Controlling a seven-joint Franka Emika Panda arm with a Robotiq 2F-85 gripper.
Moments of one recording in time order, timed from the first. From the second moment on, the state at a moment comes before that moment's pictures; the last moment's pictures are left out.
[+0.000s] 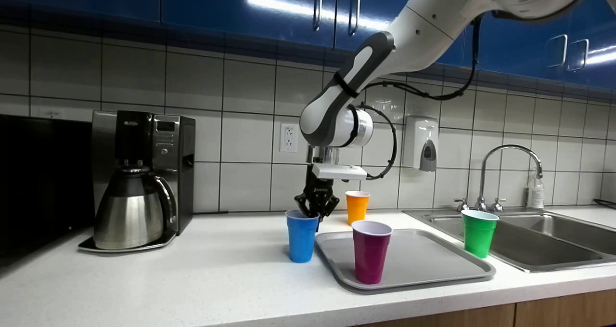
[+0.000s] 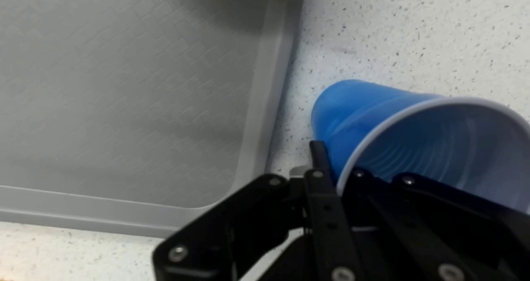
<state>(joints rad) 0.24 0.45 0.15 -1.95 -0.02 2.42 0.13</state>
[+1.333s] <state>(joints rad) 0.22 0.42 0.13 -1.95 0.02 2.46 0.13</state>
